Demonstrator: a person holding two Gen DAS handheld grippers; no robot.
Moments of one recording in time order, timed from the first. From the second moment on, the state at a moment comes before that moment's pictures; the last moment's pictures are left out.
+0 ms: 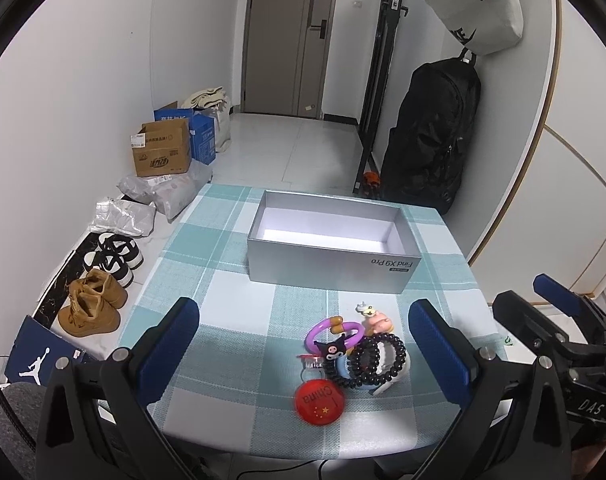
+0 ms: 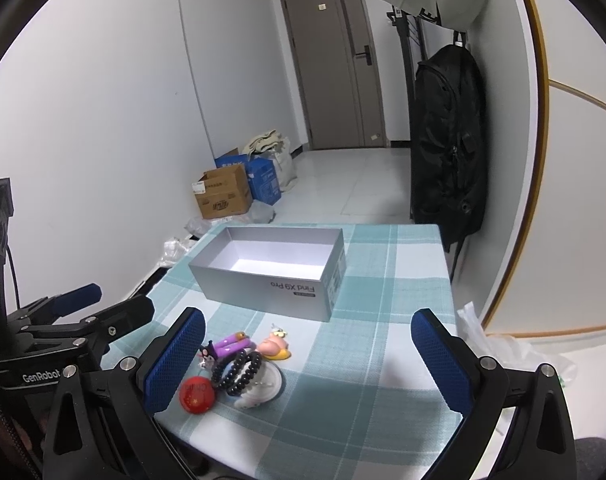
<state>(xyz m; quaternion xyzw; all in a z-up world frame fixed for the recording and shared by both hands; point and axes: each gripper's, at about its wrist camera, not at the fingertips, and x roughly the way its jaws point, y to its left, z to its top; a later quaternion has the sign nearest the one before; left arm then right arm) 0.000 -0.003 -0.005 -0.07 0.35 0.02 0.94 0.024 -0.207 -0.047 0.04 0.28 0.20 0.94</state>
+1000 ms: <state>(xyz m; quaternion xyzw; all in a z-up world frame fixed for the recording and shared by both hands) -0.001 0.002 -0.006 -0.08 0.36 0.01 0.93 0.021 -0.205 -0.045 0.02 0.27 0.20 0.94</state>
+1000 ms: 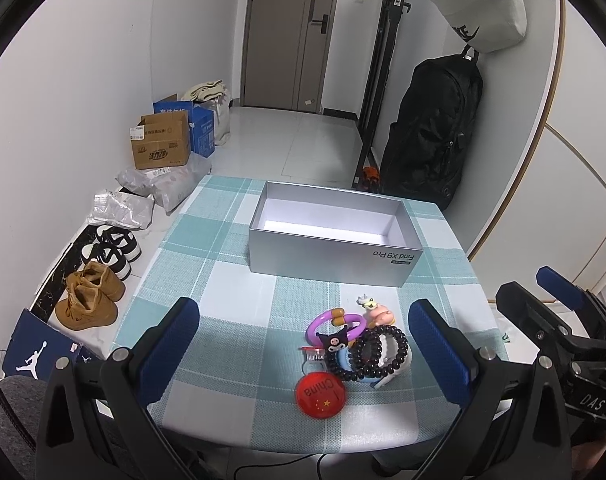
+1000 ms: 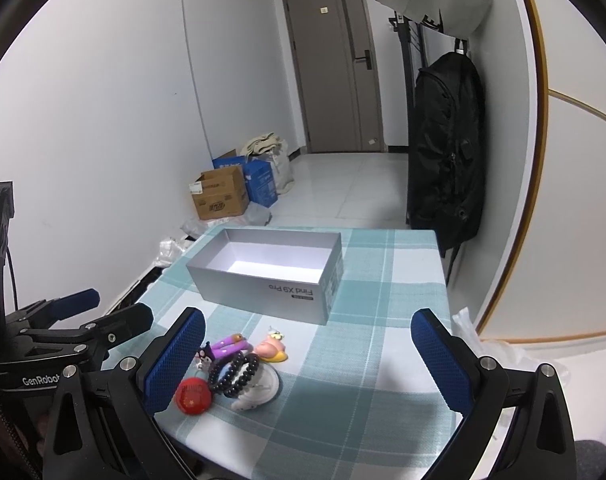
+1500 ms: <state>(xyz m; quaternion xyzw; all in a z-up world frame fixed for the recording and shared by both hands) 0.005 0.026 -0.033 -0.10 0.42 -0.02 0.90 0.039 -0.204 -0.057 0.03 0.30 0.18 0.94</state>
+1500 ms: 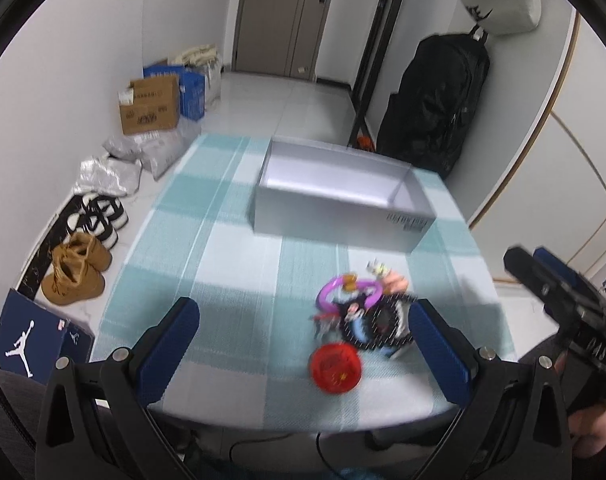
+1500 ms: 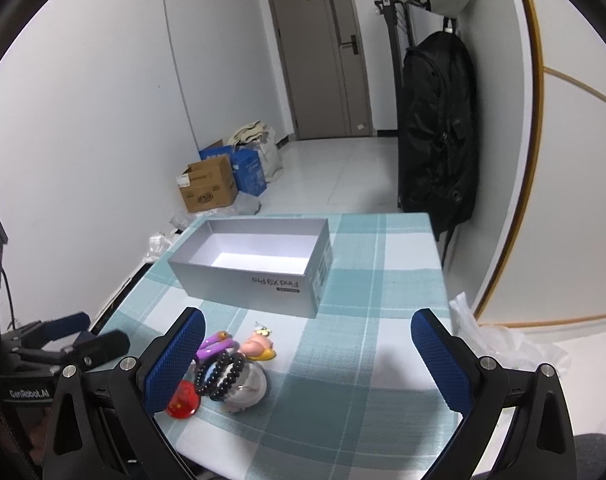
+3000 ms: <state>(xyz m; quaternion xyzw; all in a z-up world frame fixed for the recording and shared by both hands) 0.015 -0.011 -0.070 -0.04 0.52 -0.10 0.85 0.066 -0.197 -0.081 0.07 0.37 0.21 0.90</state>
